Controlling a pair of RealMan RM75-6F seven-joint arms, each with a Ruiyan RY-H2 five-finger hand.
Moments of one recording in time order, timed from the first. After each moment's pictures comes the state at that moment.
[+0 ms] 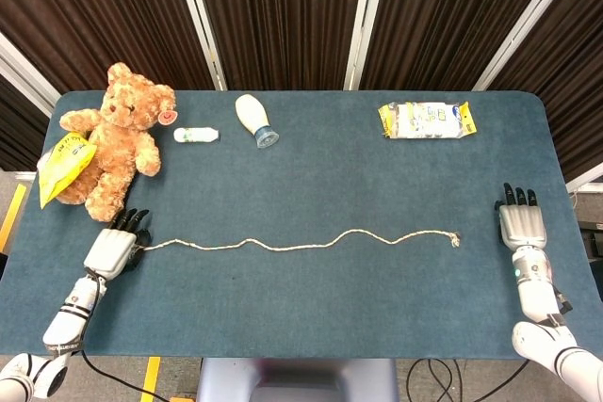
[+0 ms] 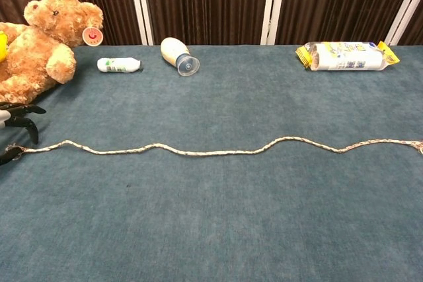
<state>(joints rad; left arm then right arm) -0.45 -1.64 0.03 -0.76 1.52 1.09 -0.20 0.47 -1.55 0.15 -0.83 -1.03 0.84 -0.32</state>
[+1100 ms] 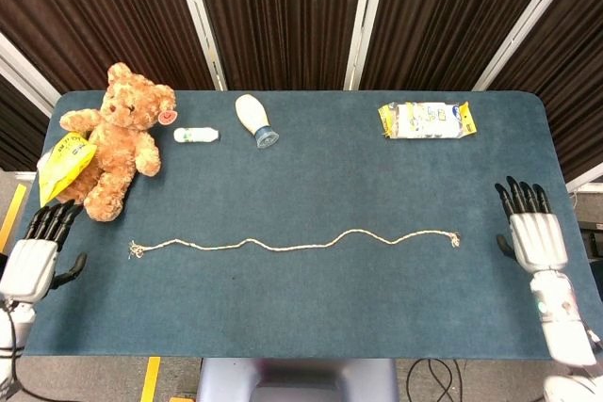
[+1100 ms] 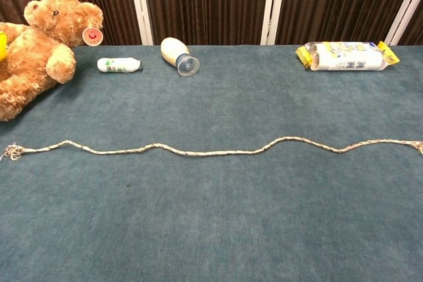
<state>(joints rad) -0.24 -1.28 -0.01 -1.21 1.52 1.49 -0.25 0.27 -1.26 0.09 -1.36 -1.36 1.33 -0.16</state>
